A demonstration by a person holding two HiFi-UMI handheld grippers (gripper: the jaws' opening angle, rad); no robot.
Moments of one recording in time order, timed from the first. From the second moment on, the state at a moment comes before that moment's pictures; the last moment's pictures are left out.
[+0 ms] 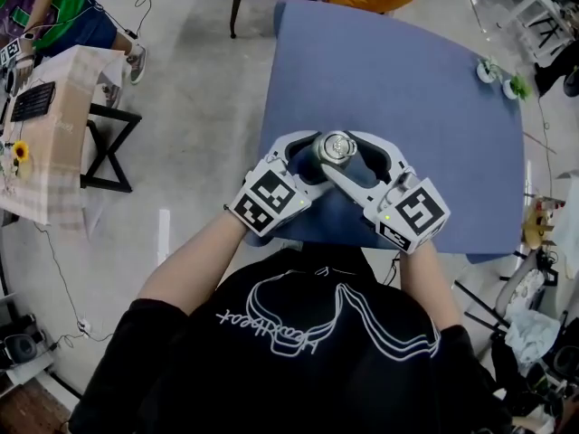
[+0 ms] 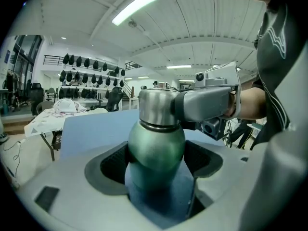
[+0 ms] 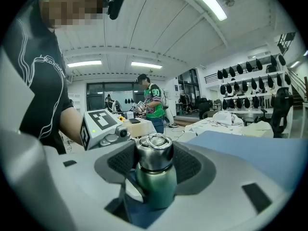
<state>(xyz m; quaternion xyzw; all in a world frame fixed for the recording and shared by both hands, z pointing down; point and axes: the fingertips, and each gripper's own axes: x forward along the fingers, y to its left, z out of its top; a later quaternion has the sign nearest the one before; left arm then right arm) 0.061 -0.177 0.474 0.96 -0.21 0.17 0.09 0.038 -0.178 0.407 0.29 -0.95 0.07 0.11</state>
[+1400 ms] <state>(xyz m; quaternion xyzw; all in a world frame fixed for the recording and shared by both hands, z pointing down) 0.057 -0.167 0.475 0.97 0.02 0.22 0.06 0.029 -0.168 0.411 -0.01 -0.98 0.04 0.20</state>
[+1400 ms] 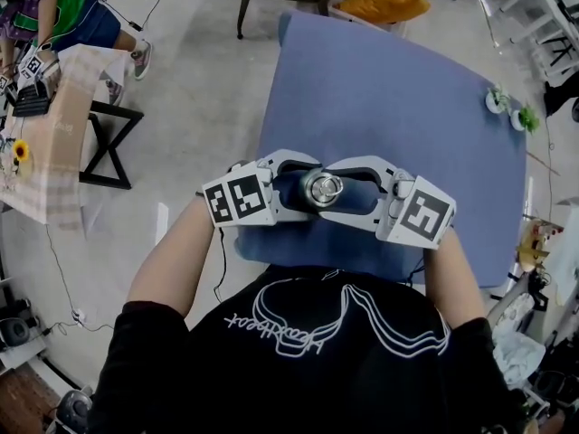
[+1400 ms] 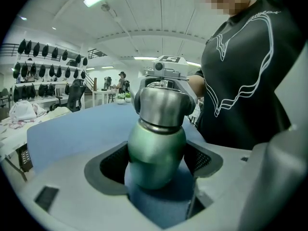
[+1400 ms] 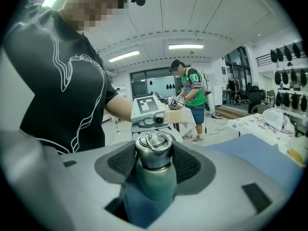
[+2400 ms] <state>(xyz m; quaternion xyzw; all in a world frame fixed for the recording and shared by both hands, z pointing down) 0.058 -0.174 0.478 0.96 -0.20 0.19 0.11 0.038 -0.178 0.404 0.30 -0.94 0.08 0.11</state>
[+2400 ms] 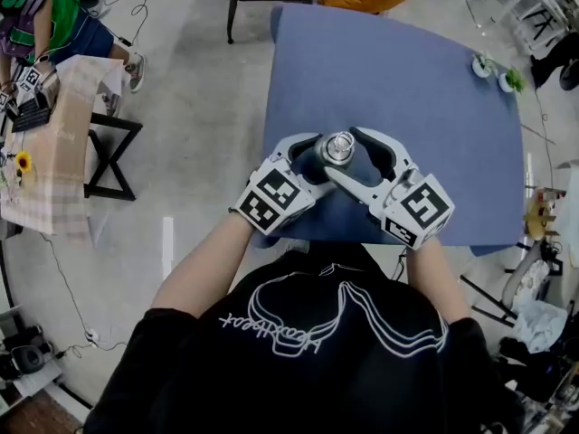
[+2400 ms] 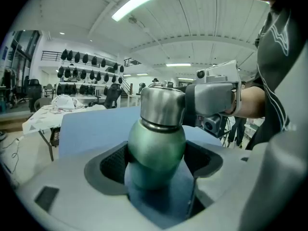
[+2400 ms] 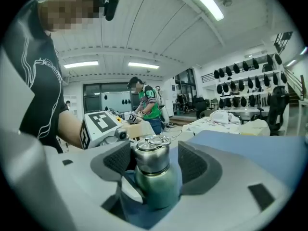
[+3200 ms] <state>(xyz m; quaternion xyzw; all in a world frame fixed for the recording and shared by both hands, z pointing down) 0.060 -0.173 0.480 0.94 -0.24 0.19 0.12 0.039 -0.173 0.408 0.35 -0.93 0.07 0.11</state>
